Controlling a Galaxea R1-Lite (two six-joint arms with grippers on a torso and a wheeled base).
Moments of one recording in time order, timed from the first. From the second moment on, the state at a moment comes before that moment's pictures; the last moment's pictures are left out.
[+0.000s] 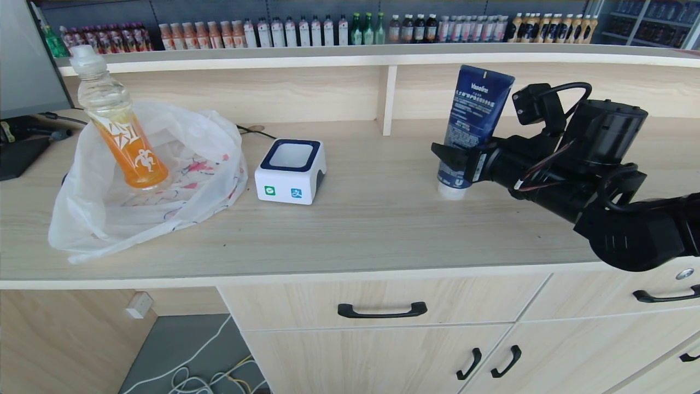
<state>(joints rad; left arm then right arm) 0.00 0.00 0.00 0.00 0.00 0.00 0.33 1.84 -1.09 -0.85 0.10 -0.01</state>
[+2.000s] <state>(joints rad) 0.00 0.00 0.00 0.00 0.00 0.00 0.37 1.32 -0.57 -0.90 0.10 0.01</state>
